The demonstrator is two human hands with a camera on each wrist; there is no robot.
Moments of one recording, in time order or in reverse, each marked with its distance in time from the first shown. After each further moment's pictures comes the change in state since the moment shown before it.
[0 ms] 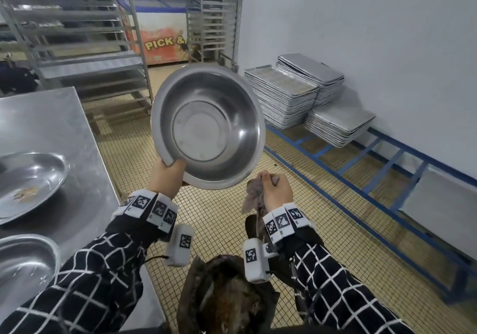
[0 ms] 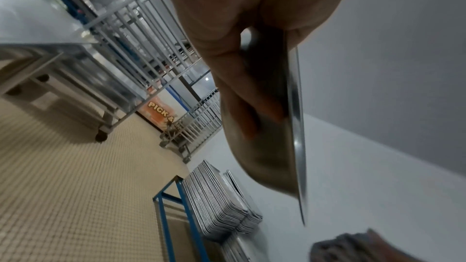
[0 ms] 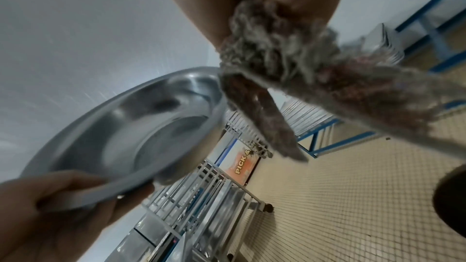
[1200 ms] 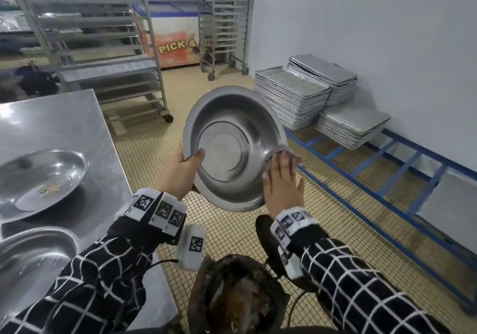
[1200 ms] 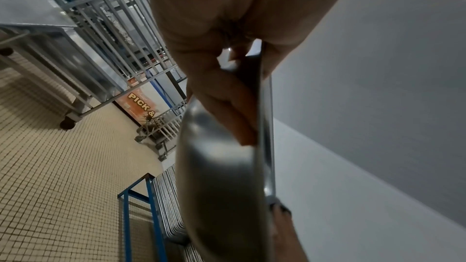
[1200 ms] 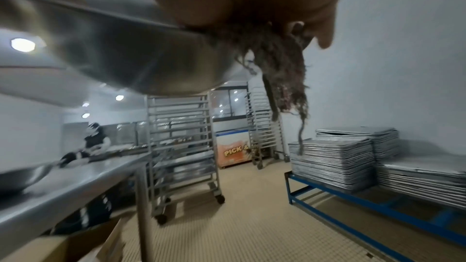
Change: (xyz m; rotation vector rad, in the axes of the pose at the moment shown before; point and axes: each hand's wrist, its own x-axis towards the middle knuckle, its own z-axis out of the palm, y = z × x) left_hand -0.021 0.021 -0.007 0.018 -0.108 0.081; right_hand 0.014 0.020 0.005 -0.933 -0.133 -0.452
